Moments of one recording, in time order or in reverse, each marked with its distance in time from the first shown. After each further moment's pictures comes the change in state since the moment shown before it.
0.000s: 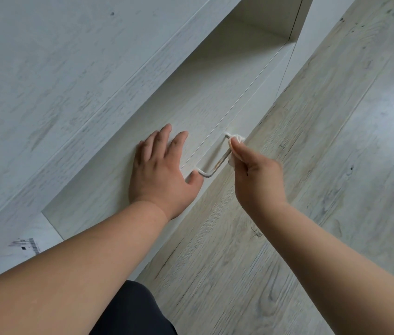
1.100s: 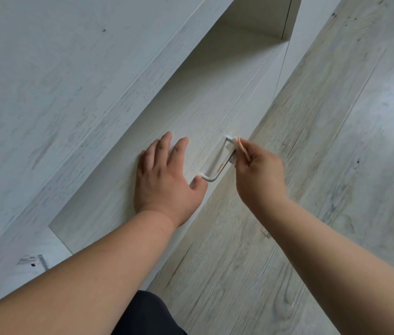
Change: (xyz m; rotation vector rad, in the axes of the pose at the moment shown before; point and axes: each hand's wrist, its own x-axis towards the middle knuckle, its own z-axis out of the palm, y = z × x) left_hand 0.001 0.001 0.003 0.019 0.034 0.011; right_hand 0.011 -0.006 0.011 -0.030 0.100 0.085
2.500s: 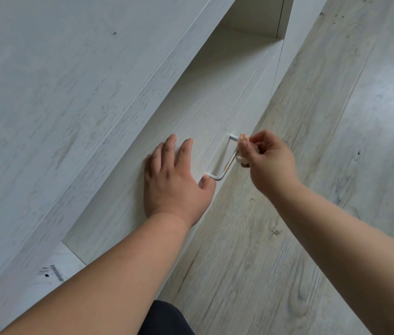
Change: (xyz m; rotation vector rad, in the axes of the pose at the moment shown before) left_hand -0.001 0.000 -0.002 -0.001 -0.013 0.010; right_hand 0.007 -0.008 -0.009 0.300 -0.005 0.191
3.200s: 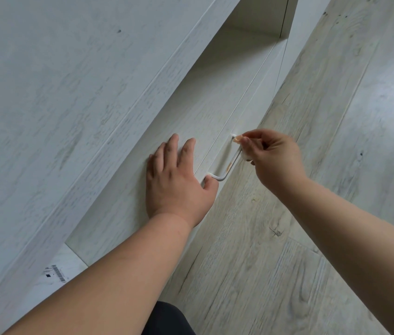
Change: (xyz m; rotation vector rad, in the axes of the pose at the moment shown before) left_hand 0.000 0.002 0.000 0.006 -0.016 -0.009; right_hand 0.011 0.000 -0.008 -0.022 -0.063 -0.146
